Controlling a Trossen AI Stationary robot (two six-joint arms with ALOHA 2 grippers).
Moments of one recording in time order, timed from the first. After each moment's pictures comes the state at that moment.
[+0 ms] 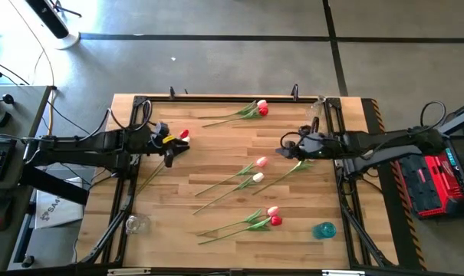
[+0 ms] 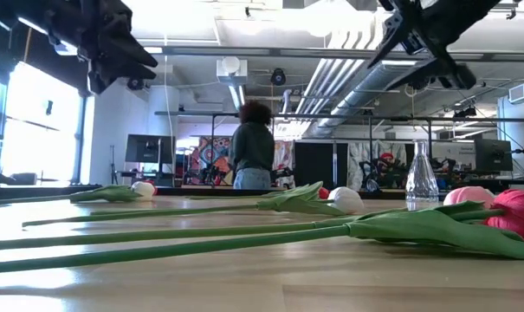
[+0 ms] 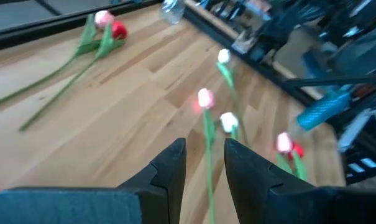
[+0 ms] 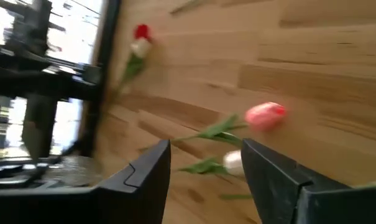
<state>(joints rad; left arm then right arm) 0.10 0.67 0.55 -0.33 -0.14 -0.54 0.07 0.97 0.80 -0.57 0.29 1.37</state>
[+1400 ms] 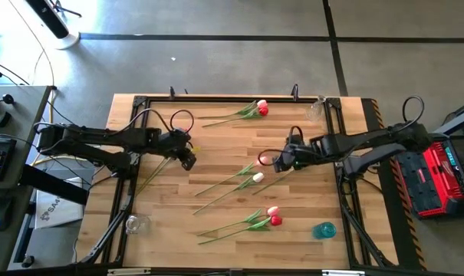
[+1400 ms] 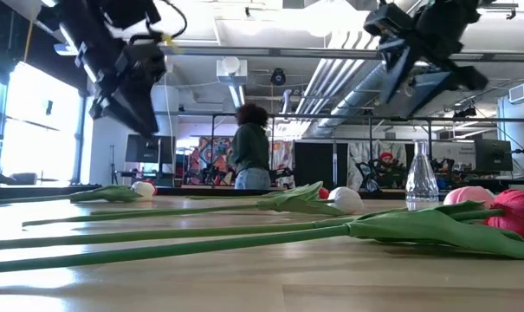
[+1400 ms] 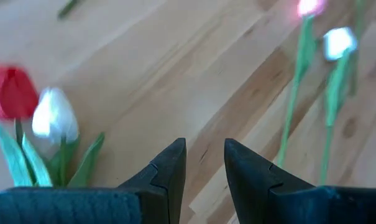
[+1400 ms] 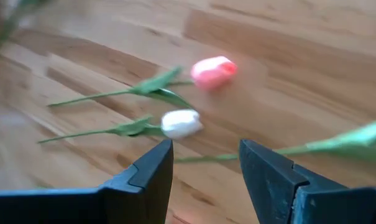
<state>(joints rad) 0.10 1.11 0.71 -0.55 -0.16 -0.65 0.10 1.23 0.95 -0.79 0.21 1.30</state>
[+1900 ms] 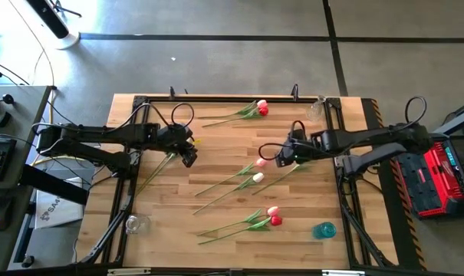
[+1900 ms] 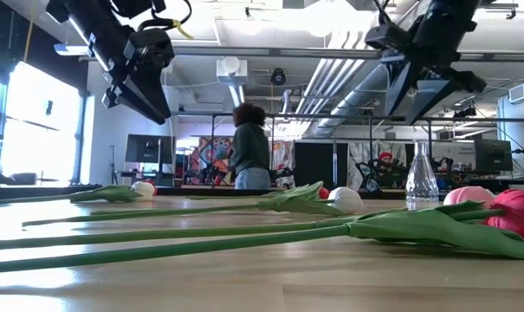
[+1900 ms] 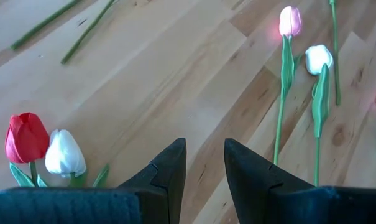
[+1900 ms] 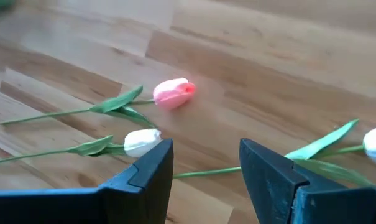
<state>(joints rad) 0.14 1.11 0.76 -0.56 -0.16 -0.55 0.06 1.21 0.94 -0.90 0.27 1.26</state>
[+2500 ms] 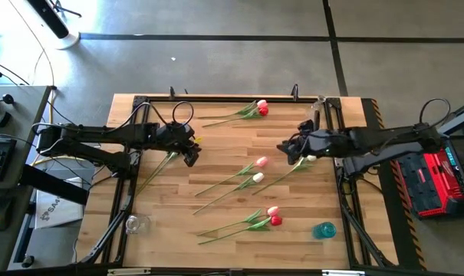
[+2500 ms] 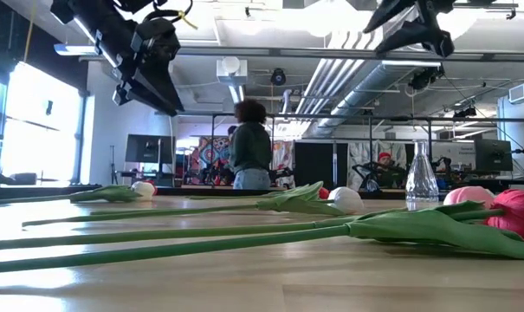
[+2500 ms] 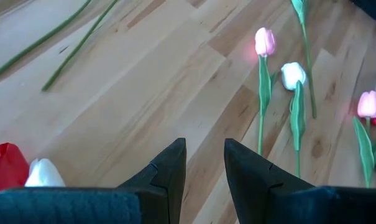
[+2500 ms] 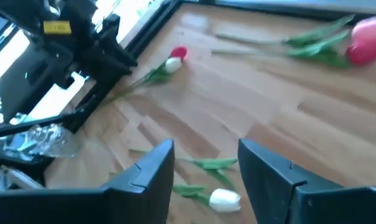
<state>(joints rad) 0.14 1.11 0.76 -0.47 -0.14 -0.52 0.12 0.96 0.94 -0.61 0.42 0.92</state>
